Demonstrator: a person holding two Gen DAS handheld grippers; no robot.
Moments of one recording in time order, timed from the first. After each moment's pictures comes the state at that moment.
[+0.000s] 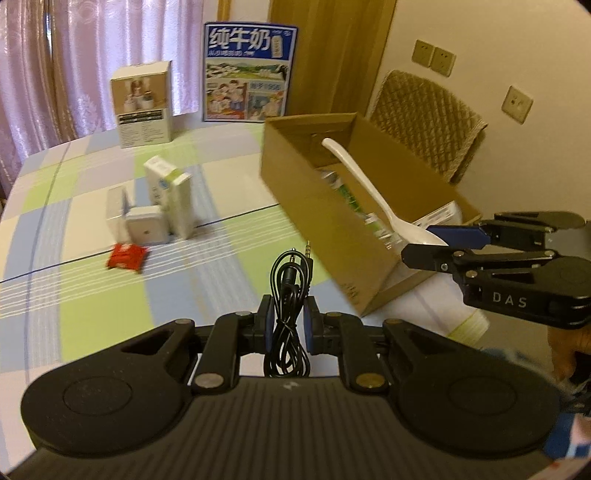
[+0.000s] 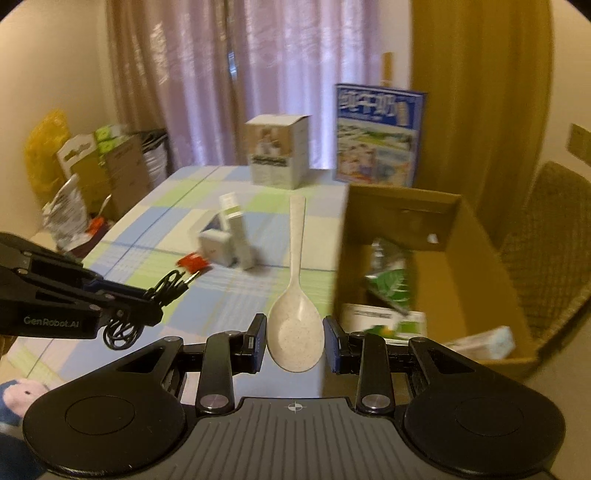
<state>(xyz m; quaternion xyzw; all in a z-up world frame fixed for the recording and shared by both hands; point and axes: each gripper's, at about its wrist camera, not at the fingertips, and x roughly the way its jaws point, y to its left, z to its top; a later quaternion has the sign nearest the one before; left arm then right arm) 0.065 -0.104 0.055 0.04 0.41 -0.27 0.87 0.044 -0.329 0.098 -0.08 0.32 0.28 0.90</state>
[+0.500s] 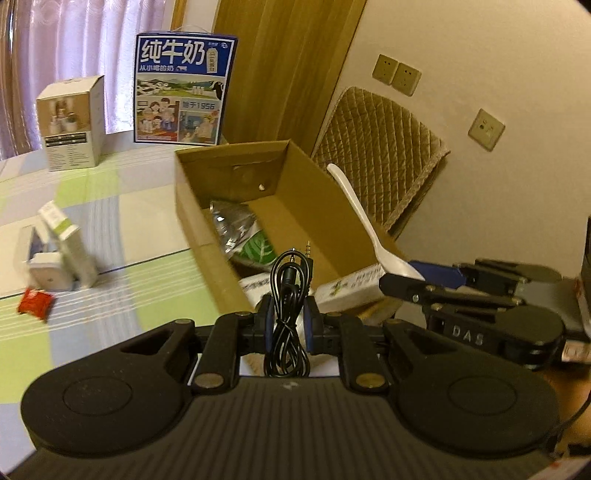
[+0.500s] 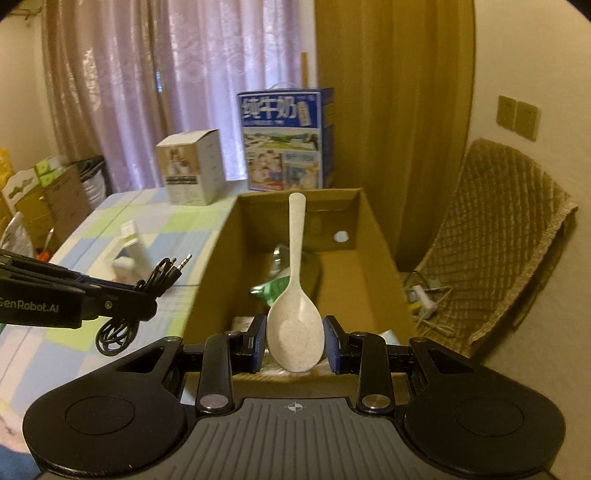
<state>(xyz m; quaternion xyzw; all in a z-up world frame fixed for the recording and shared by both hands) 0.105 -0.216 0.066 0.00 0.40 -0.32 0.86 0.101 -0.414 0.105 -0.04 0.33 0.20 0.92</state>
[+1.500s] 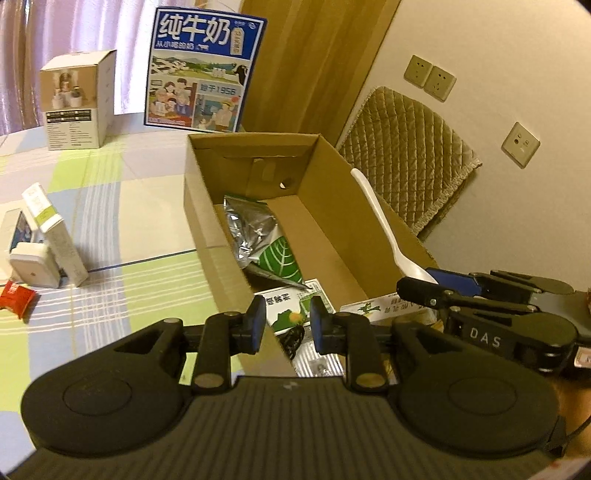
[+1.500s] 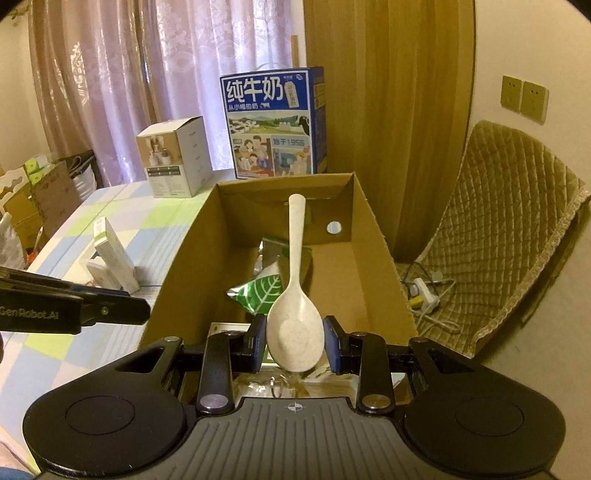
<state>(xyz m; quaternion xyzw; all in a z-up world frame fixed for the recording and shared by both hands) 0.149 -0.219 0.028 -0.03 0.41 -0.29 0.87 0.149 -0.411 0.078 -0.04 0.34 0.20 0.92</state>
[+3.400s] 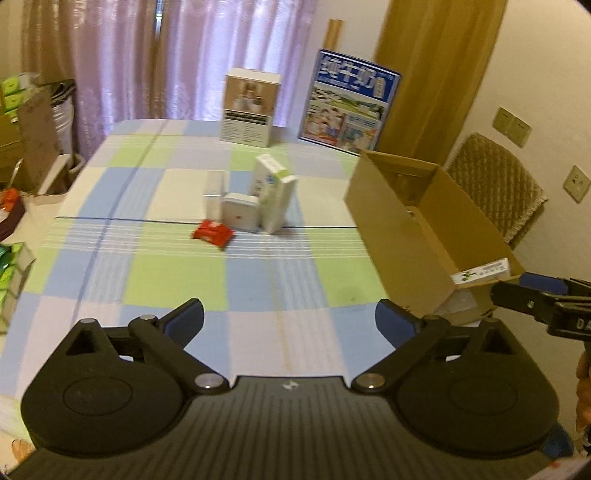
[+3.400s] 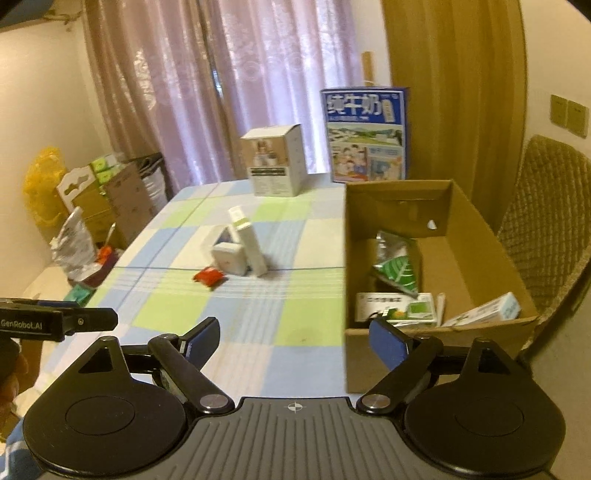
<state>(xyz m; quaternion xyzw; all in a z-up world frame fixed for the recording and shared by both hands) 0.023 -0.017 0.061 -0.05 0.38 -0.12 0.91 0.010 -0.322 0.112 -0.02 0.33 0.29 0.90</state>
